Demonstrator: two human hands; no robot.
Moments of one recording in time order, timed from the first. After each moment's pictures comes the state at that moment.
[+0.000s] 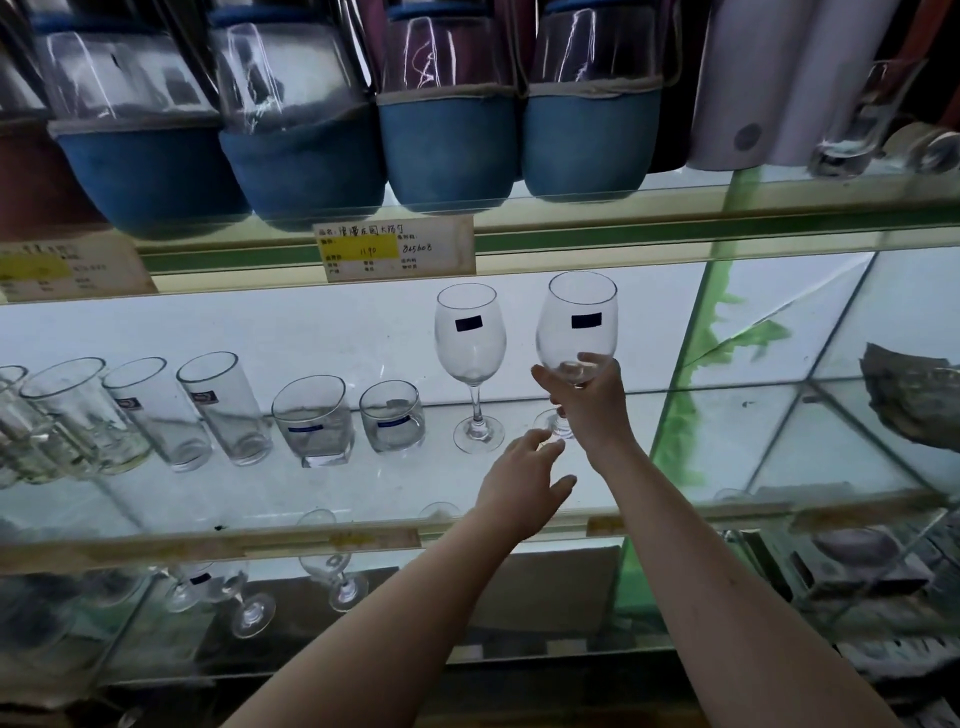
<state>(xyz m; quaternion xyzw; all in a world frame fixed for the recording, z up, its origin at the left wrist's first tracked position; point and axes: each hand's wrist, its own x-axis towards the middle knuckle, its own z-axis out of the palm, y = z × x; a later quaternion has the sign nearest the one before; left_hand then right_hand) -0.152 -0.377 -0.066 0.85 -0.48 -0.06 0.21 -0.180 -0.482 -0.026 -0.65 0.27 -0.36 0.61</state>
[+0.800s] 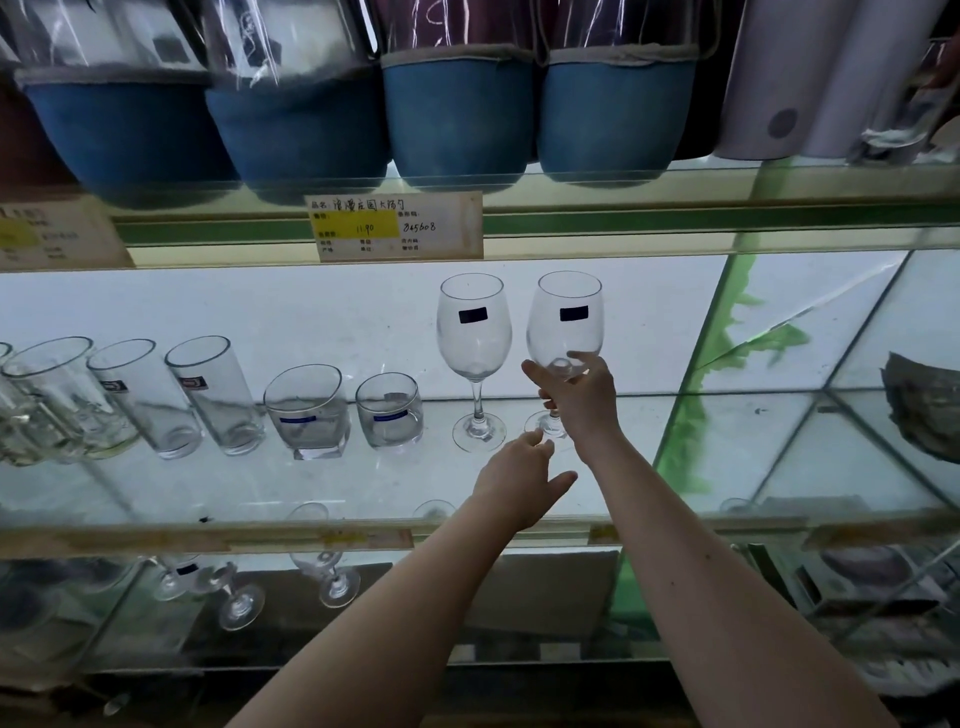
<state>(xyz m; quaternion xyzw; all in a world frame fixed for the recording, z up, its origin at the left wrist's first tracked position) -0.134 -0.389 -0.077 0.87 -0.45 -0.09 0.17 -0.154 -0.490 -0.037 -0.66 0.30 -0.33 0.61</state>
